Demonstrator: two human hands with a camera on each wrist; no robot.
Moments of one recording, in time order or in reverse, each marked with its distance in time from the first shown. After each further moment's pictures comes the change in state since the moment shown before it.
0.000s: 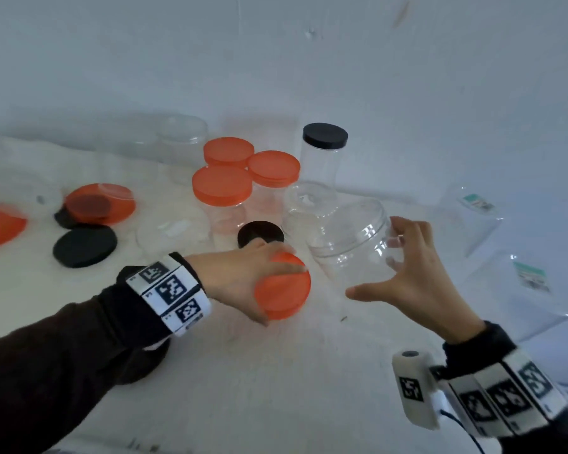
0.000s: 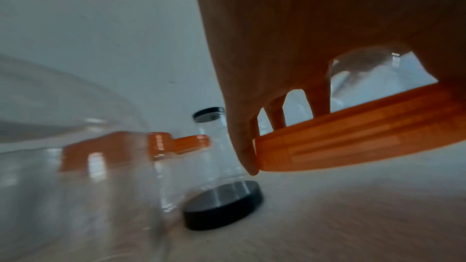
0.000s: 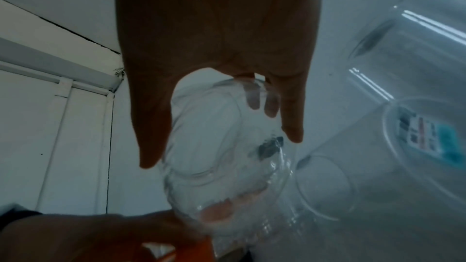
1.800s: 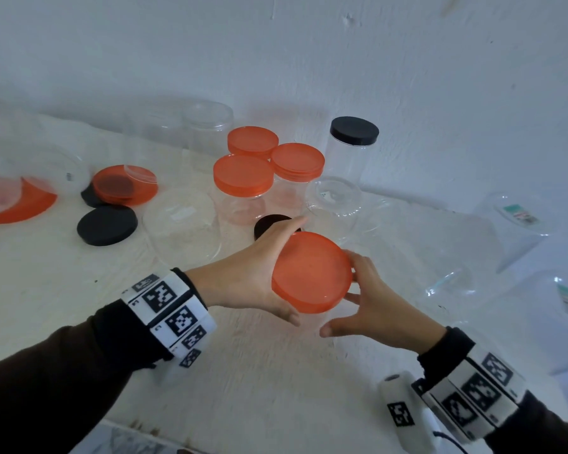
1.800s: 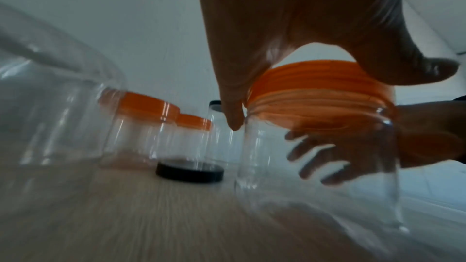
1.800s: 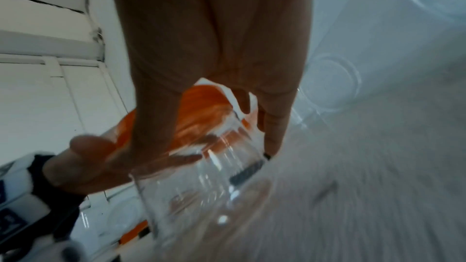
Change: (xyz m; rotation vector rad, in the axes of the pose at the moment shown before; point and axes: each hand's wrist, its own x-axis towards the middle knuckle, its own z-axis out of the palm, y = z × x) left_hand -0.020 0.021 0.007 -0.622 0.333 -0.087; right_hand 0.010 0.010 0.045 0.114 -0.558 0.016
